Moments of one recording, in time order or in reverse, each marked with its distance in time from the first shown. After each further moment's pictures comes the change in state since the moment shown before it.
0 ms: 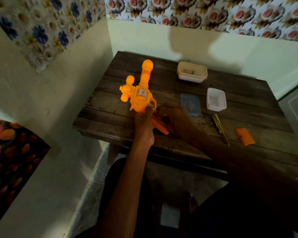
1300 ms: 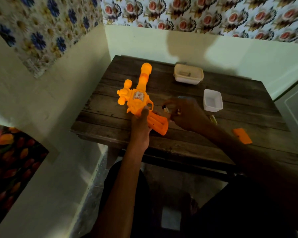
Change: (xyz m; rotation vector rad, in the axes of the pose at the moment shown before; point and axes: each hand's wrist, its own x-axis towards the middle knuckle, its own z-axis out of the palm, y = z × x) left_hand 0.003 -0.001 -0.009 0.039 -0.017 -0.043; right_hand 0.007 -0.022 -0.055 -0.057 -0.176 0.449
